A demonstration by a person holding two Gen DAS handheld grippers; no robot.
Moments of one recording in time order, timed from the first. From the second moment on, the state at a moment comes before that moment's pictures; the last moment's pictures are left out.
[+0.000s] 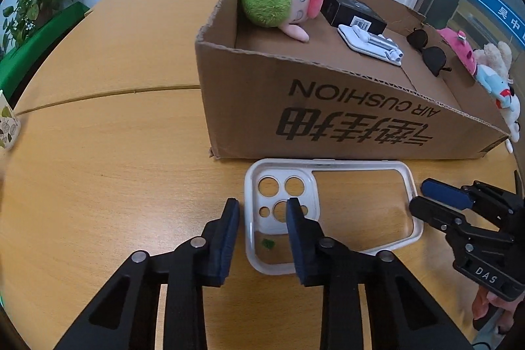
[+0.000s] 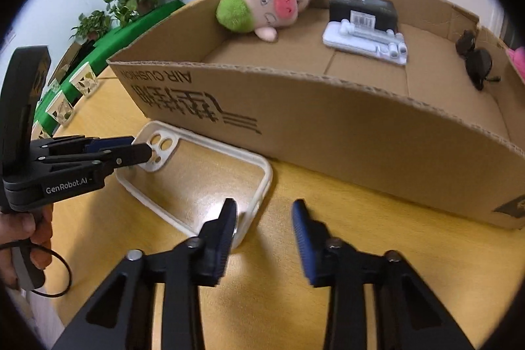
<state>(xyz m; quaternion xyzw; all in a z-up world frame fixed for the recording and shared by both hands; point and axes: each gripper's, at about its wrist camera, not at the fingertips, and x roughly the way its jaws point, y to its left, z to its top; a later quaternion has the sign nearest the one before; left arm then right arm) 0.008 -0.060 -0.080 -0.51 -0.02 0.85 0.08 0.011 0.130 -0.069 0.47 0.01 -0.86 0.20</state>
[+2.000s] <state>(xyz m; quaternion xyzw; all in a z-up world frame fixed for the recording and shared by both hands) -0.135 -0.033 0.046 -0.45 0.04 0.88 0.12 -0.145 0.150 0.010 0.49 -0.04 -0.84 0.22</state>
